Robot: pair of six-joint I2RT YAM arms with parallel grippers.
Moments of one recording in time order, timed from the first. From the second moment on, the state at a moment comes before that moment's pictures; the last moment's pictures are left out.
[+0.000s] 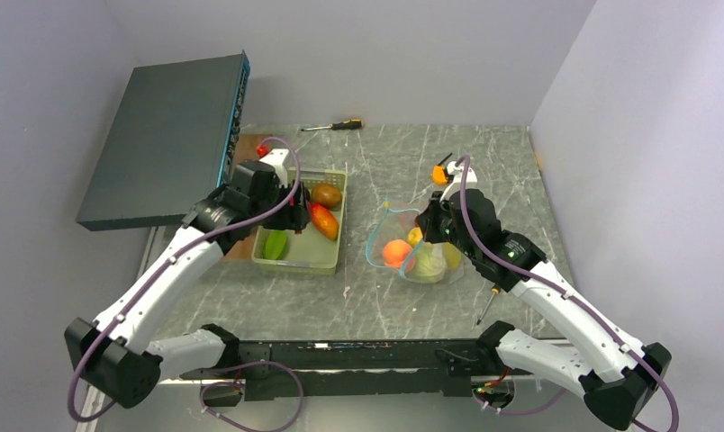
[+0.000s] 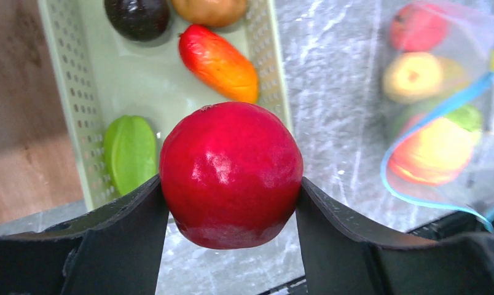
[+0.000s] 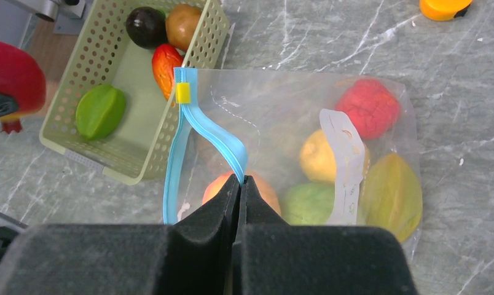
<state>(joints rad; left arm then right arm) -0.50 1.17 1.13 -0.70 -0.03 -0.36 0.67 0.92 0.93 -0.50 0.21 0.46</state>
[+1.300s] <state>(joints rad) -1.01 1.23 1.13 -0.35 0.04 -0.67 0.67 0.91 0.92 -0.42 -0.06 0.53</state>
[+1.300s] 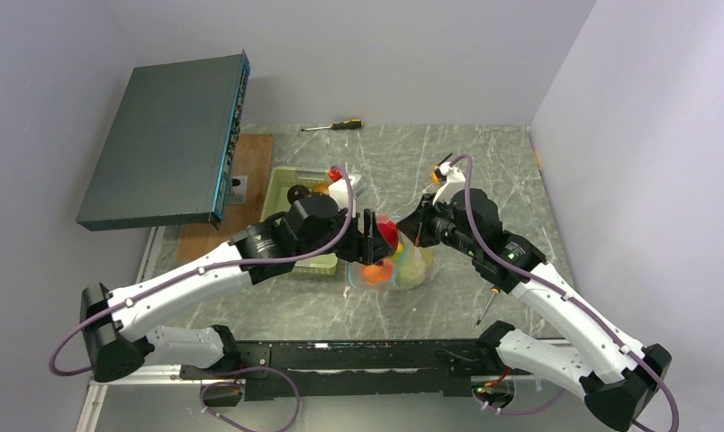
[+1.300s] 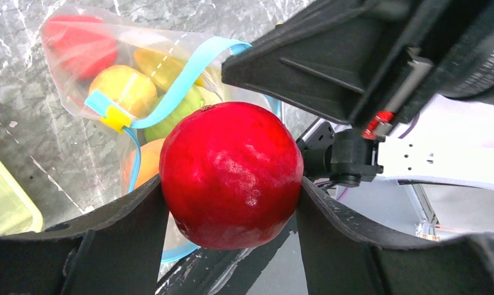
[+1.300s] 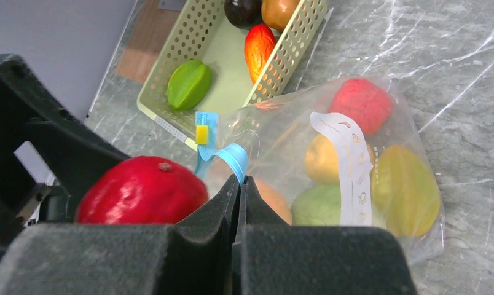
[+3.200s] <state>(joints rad) -1.00 1.14 1.15 -0.49 -0.12 -0.69 0.67 0.91 0.89 -0.37 -0.08 0.54</state>
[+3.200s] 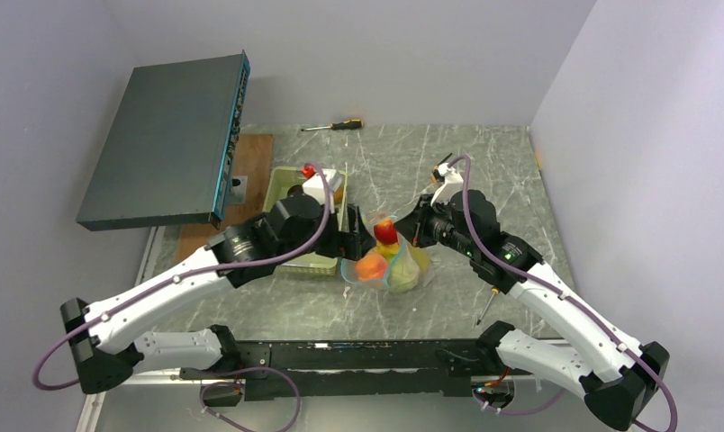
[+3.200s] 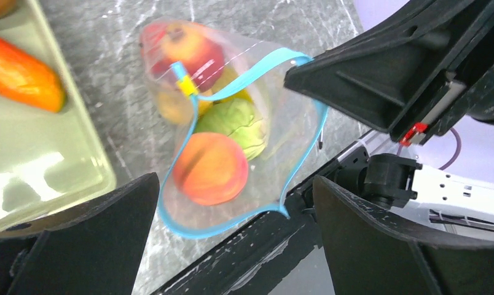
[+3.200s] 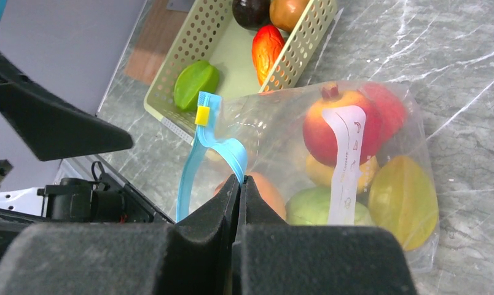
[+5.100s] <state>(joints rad) -0.57 1.77 1.12 -0.82 -0.50 -0.44 0.67 0.92 0.89 -0.36 -0.03 0.50</state>
